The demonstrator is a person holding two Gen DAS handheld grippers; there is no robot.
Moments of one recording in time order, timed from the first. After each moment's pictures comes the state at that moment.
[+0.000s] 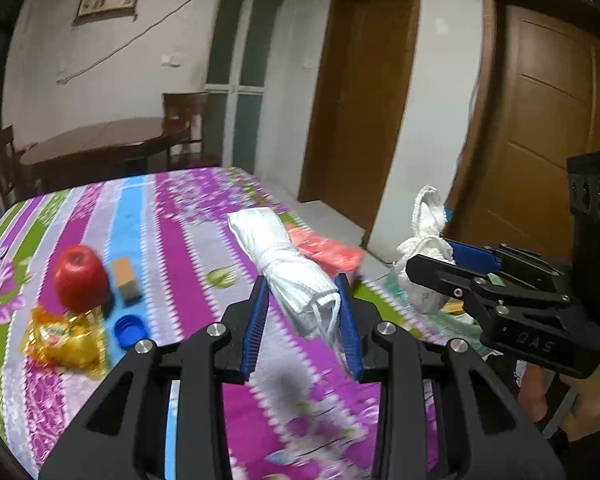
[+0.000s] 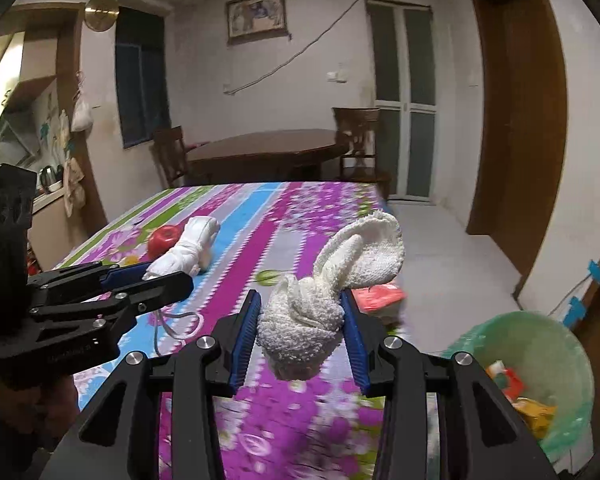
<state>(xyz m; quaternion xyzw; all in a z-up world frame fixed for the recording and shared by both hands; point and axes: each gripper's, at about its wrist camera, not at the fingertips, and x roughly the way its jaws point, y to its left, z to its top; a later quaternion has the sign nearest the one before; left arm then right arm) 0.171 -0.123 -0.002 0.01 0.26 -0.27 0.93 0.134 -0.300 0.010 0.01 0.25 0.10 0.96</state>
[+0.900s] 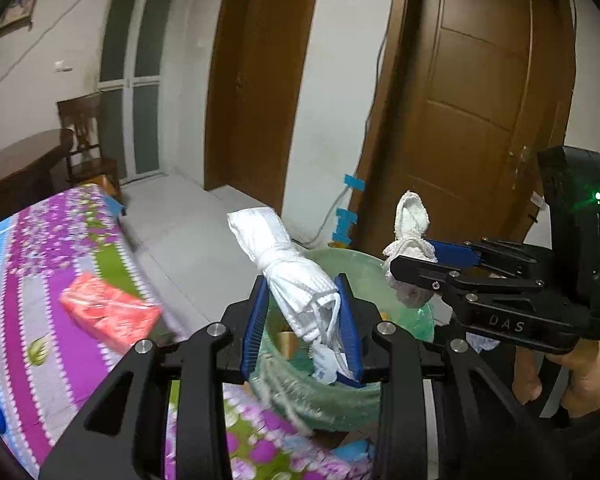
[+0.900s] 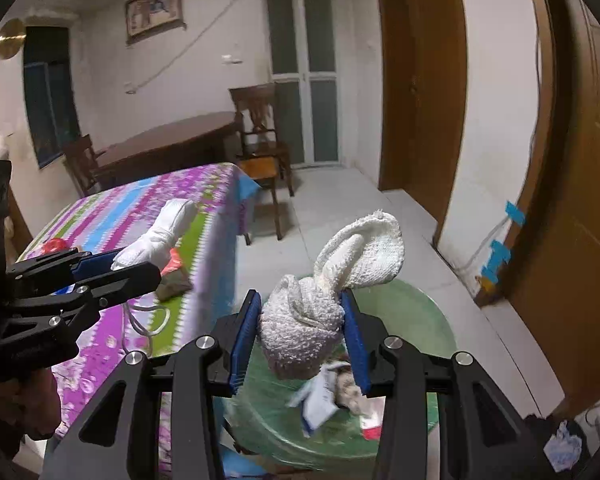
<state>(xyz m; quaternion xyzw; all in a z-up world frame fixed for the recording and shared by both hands) 0.195 -0.329 -0.008 0.05 0.29 -0.42 0.86 0.104 -0.543 0.004 0.06 0.31 -0.05 0.95</state>
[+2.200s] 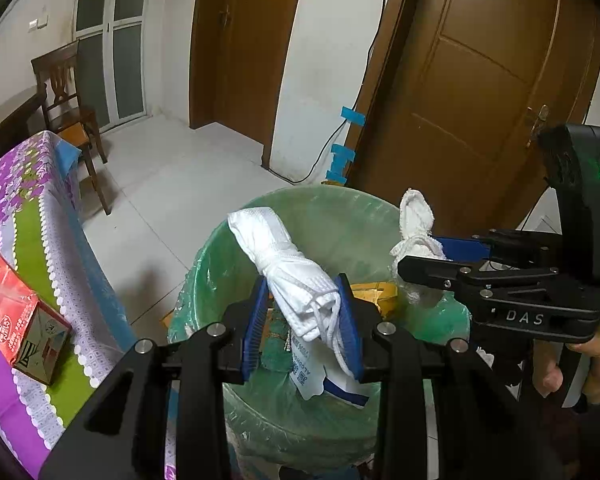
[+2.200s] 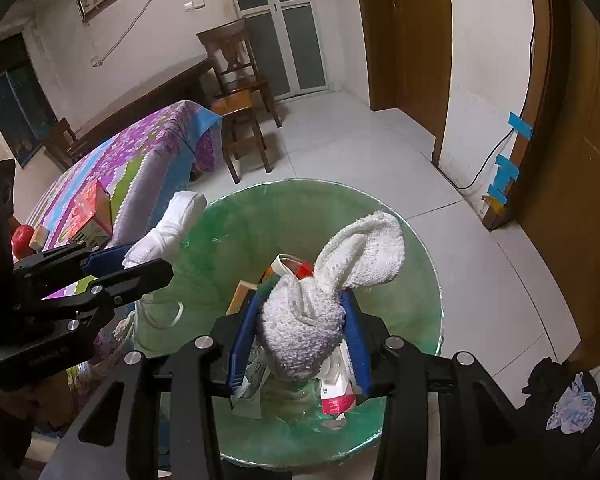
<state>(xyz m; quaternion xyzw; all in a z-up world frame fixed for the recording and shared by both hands) 0.230 -0.417 -0.071 0.09 0.39 -0.41 0.82 0.162 -0.614 -0.094 0.12 0.42 -0.04 0.90</state>
